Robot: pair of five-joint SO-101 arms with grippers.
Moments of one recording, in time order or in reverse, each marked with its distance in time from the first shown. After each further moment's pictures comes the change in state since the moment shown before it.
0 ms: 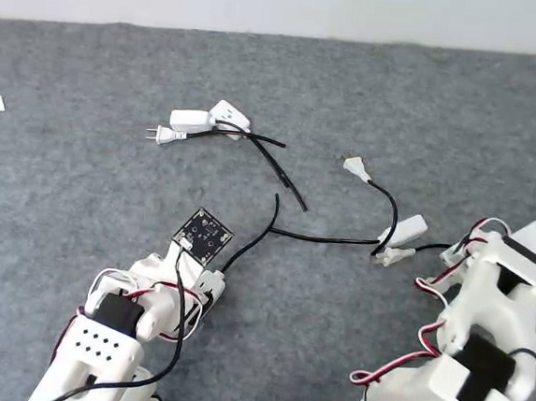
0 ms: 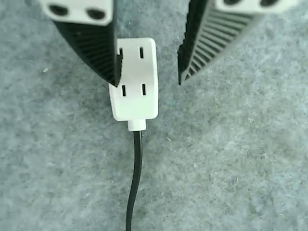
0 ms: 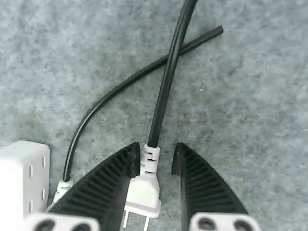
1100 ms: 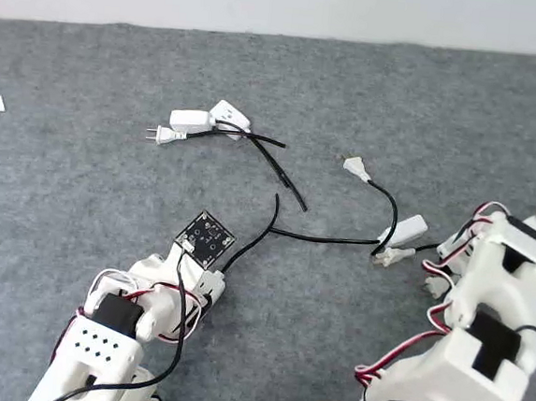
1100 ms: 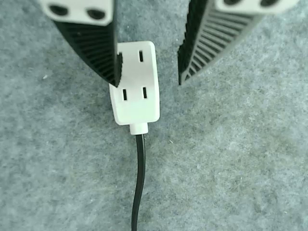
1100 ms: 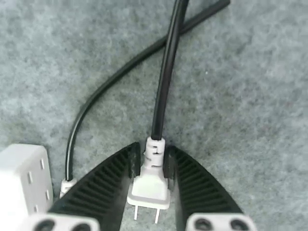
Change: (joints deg) left arm 0.0 -0.3 0.0 1.0 -2.4; right arm -1.3 10.6 -12.7 11.7 -5.7
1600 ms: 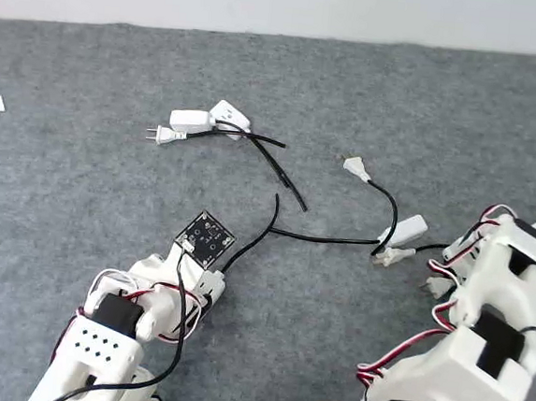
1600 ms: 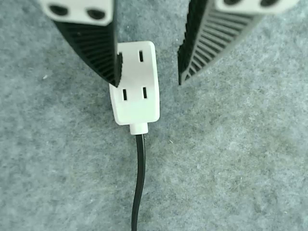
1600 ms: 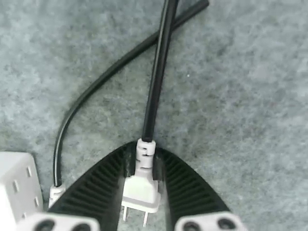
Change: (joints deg) left arm 0.0 0.0 0.0 0.0 0.0; right arm 1.6 0.6 -0.5 0.6 0.1
